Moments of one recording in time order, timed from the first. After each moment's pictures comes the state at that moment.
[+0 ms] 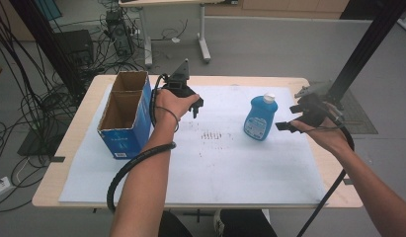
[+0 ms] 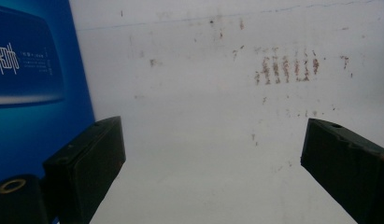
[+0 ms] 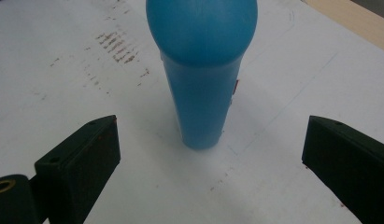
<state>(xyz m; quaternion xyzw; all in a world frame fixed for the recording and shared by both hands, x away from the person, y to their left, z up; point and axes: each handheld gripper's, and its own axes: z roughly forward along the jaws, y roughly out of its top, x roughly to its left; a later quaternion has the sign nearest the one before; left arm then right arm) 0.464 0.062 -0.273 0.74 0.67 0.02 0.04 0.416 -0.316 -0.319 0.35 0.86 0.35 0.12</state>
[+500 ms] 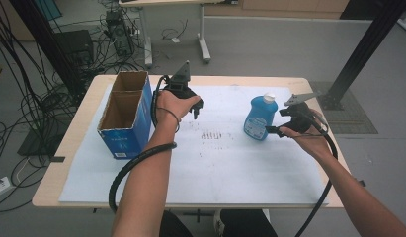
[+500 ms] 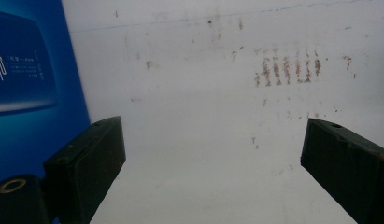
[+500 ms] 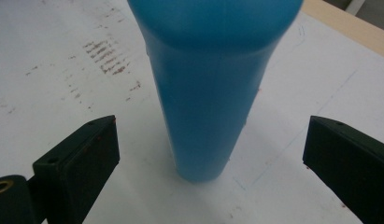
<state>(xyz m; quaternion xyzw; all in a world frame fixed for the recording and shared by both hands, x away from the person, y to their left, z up) 0.468 0.059 -0.279 0.74 0.67 0.02 0.04 0.428 -0.302 -0.363 0.32 0.85 0.39 0.15</state>
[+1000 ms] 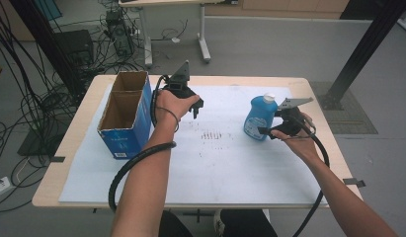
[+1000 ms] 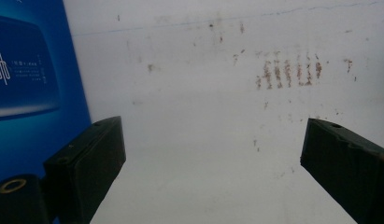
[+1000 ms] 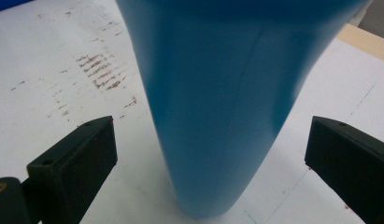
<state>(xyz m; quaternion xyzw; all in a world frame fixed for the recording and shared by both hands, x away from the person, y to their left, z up) 0.470 0.061 -0.279 0.74 0.67 0.02 0.04 0.436 -0.291 -0.388 0.32 0.83 0.43 0.16</state>
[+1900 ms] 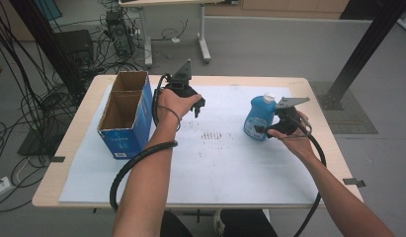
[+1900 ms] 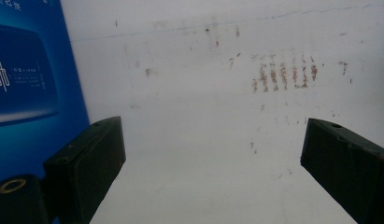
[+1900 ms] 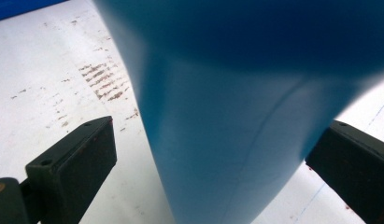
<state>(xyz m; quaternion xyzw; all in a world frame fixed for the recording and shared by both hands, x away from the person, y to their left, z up) 0.471 0.057 -0.277 0.75 0.66 0.02 0.04 0.443 -0.284 -0.392 0.30 0.83 0.44 0.16</state>
